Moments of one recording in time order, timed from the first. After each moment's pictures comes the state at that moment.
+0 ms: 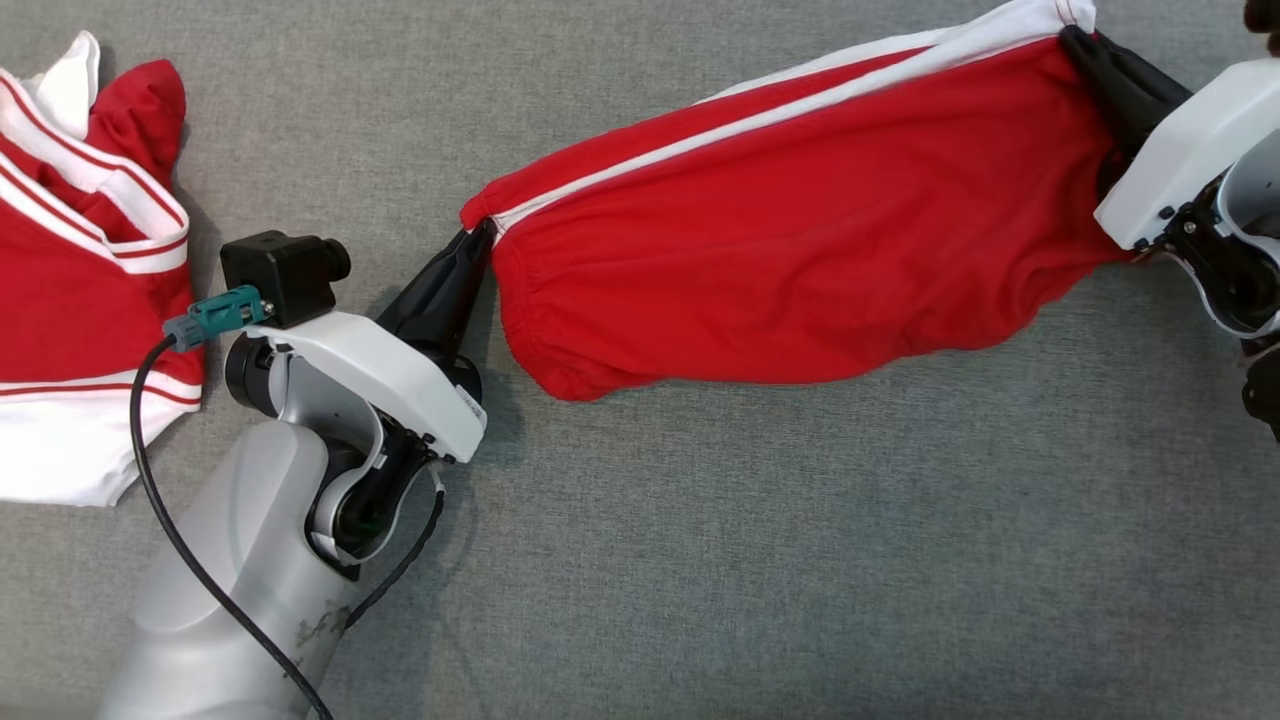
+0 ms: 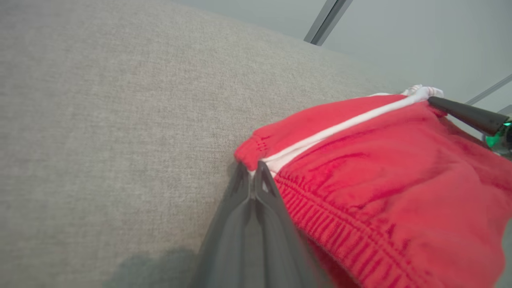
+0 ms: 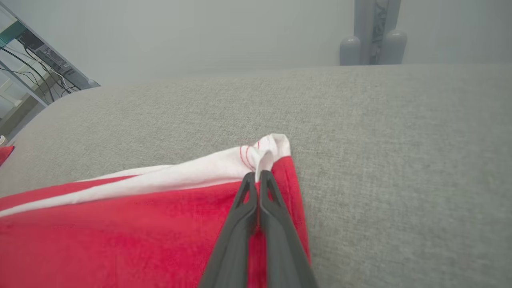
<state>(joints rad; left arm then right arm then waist) -0.57 0.24 -0.45 0.30 -0.80 -0.03 0.05 -0.95 -0.42 0.46 0.56 0.79 0.13 0.20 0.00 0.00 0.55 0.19</state>
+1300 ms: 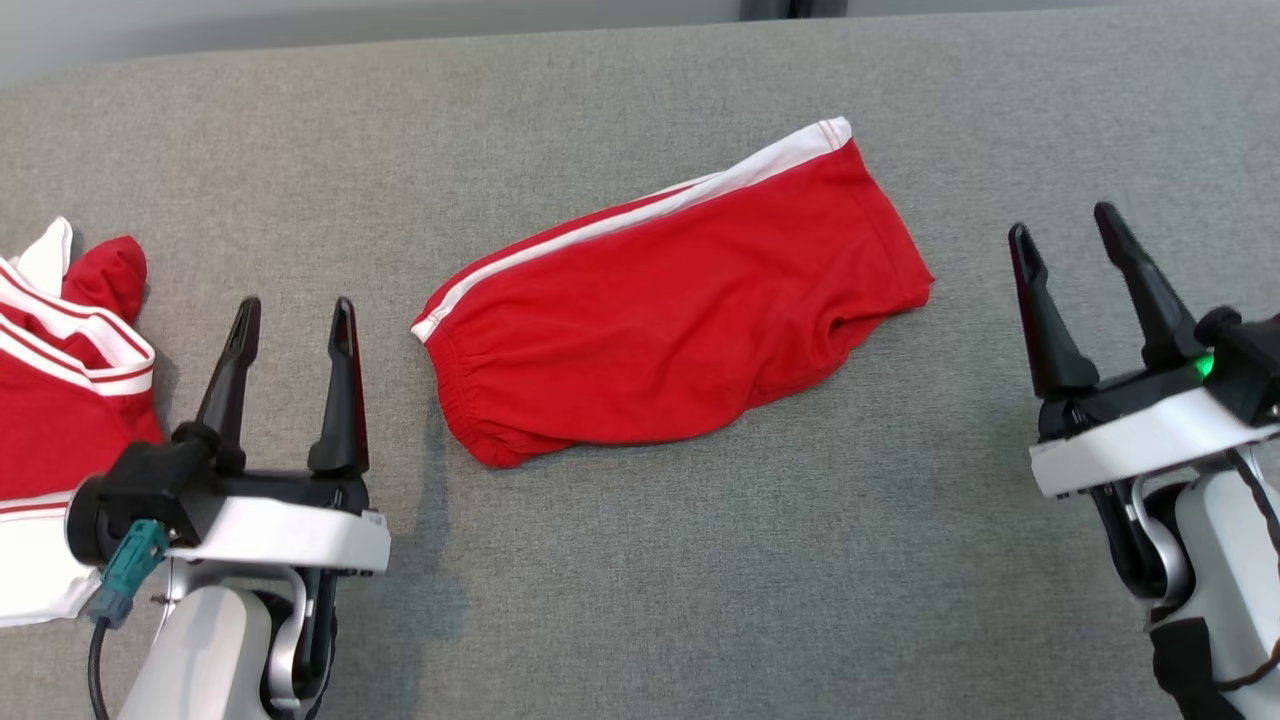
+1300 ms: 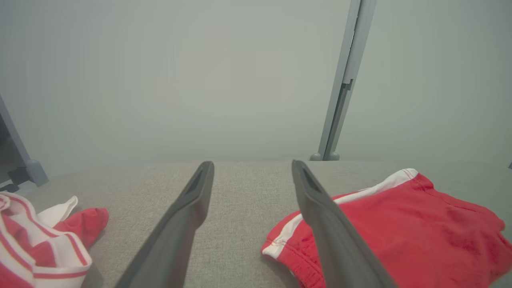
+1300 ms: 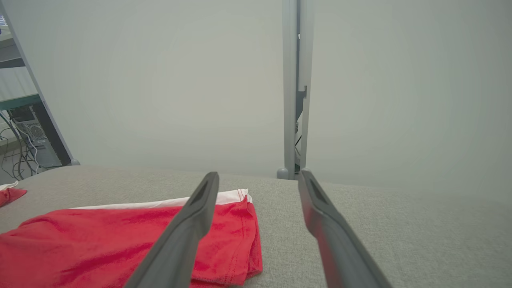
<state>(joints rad) -0.24 0.21 -0.18 0.10 -0.37 0.11 -0.26 -0.44 -0.26 0.21 0.27 0.36 0.13 -0.26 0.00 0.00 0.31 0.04</state>
